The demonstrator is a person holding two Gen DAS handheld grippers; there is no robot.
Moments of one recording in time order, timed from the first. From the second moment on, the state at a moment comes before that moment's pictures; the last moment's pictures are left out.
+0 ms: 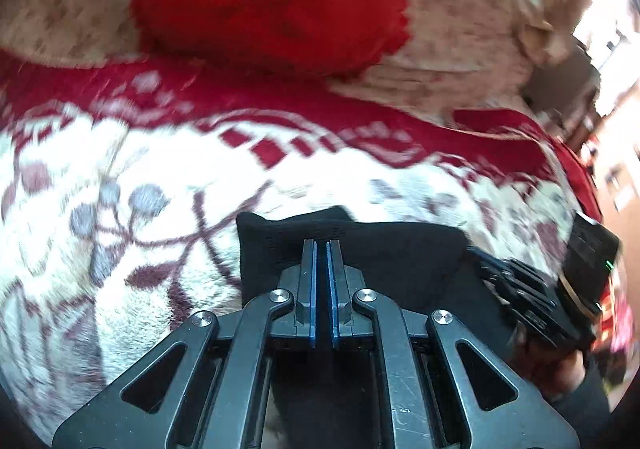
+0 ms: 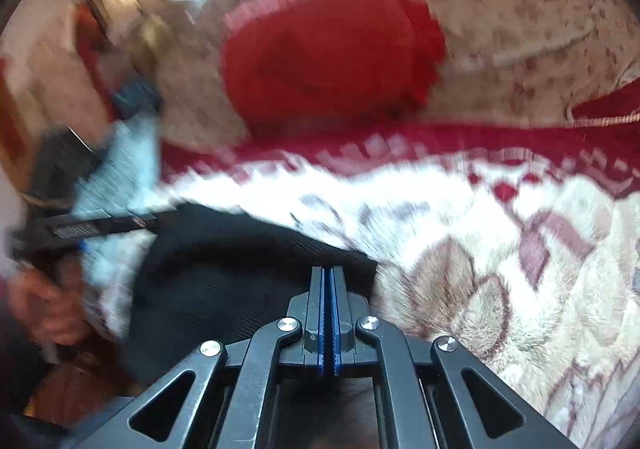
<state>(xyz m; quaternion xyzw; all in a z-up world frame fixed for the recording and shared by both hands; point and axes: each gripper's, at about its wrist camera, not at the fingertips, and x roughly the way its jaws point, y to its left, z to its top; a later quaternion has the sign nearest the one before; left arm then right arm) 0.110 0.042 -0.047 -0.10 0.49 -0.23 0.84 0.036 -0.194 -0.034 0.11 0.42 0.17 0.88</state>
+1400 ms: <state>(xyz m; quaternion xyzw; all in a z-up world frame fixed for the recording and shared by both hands) 0.034 0.027 -0.053 -0.06 0.48 -0.26 0.84 -0.010 -0.166 0.007 0.07 0.47 0.20 0.85</state>
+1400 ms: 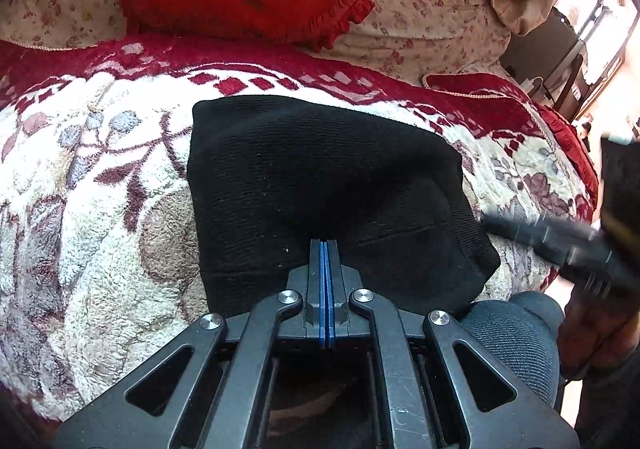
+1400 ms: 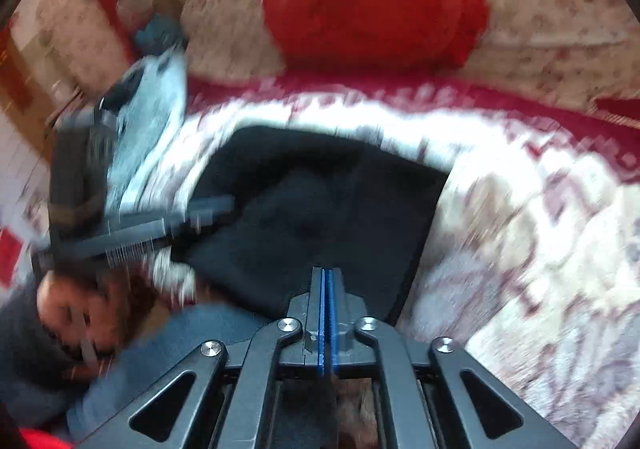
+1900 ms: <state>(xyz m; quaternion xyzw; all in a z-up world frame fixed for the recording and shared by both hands) 0.022 0.022 -0.027 -0.03 0.44 -0.26 0.86 0.034 -0.155 -0.019 0.01 0.46 0.11 0.88</state>
